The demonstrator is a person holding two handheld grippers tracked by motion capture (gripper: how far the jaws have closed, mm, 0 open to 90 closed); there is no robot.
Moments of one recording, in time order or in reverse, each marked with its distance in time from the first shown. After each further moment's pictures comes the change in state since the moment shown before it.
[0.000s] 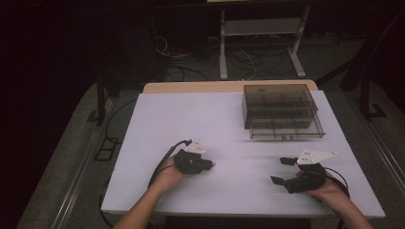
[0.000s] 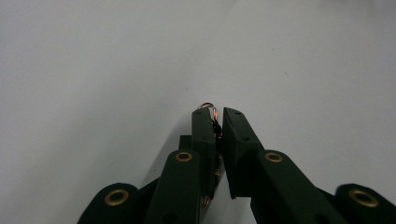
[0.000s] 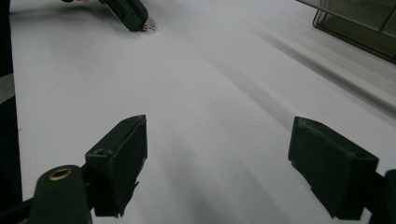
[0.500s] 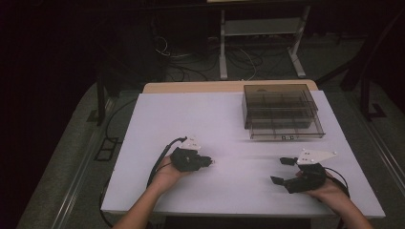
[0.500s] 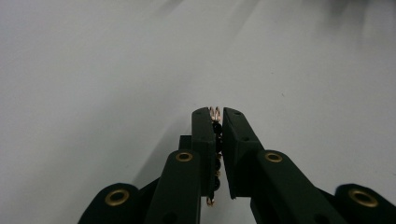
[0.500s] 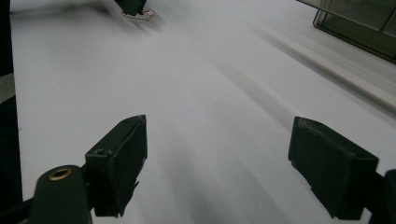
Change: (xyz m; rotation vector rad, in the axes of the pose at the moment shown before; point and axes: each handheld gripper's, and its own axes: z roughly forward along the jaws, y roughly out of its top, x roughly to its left) left arm 0.003 0.002 -0.013 -0.071 0.008 -0.053; right arm 0.000 0.000 0.000 0.001 0.001 -0.002
